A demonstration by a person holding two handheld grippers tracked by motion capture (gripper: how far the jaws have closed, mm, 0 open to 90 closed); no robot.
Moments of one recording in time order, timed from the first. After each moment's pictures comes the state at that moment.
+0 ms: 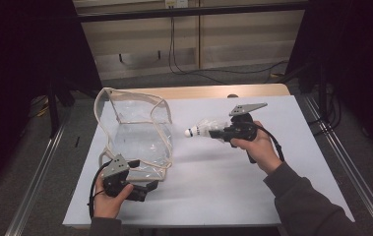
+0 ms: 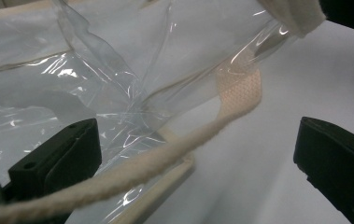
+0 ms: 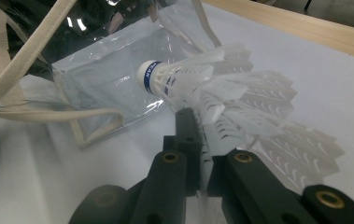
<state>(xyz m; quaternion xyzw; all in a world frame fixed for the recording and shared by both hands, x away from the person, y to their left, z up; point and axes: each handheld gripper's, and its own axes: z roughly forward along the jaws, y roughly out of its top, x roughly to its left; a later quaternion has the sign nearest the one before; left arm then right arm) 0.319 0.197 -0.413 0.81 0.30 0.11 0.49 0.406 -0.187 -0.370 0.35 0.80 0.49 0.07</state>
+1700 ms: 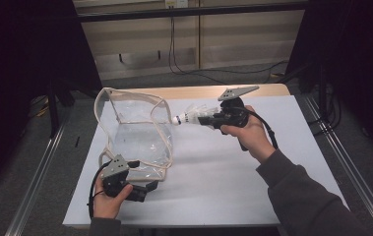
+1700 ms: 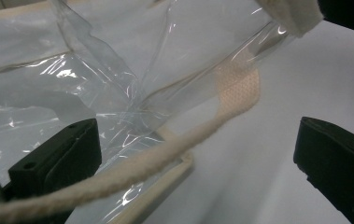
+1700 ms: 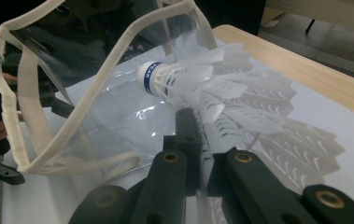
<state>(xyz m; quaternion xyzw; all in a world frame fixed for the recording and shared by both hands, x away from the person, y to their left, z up) 0.319 0.197 -0.414 0.81 0.30 0.11 0.50 0.413 -0.157 -0.317 0.32 0.80 0.50 0.09</state>
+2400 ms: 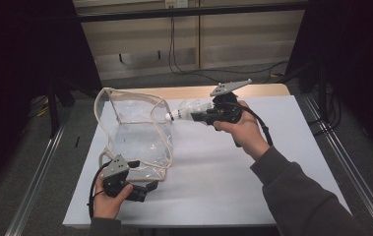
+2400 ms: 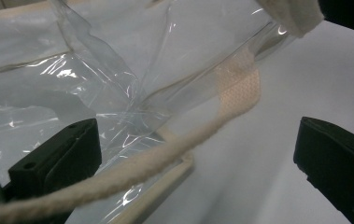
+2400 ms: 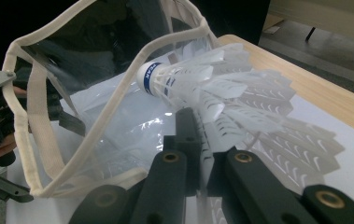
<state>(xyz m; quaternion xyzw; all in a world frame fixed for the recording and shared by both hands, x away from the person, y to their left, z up) 0.319 0.197 -0.414 0.81 0.30 0.11 0.50 0.415 -0.139 -0.300 0.31 0.80 0.50 0.10</state>
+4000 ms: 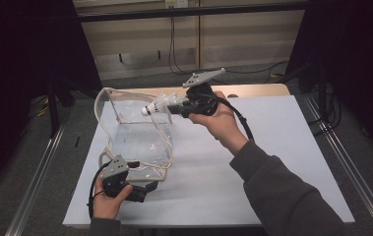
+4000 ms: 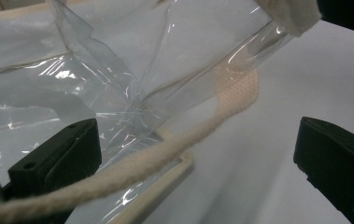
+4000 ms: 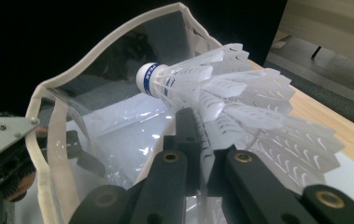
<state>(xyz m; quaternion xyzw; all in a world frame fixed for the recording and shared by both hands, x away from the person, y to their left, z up) 0.318 0.198 -0.414 0.81 0.30 0.10 0.50 0.419 -0.081 -0.267 0.29 0.81 0.50 0.11</state>
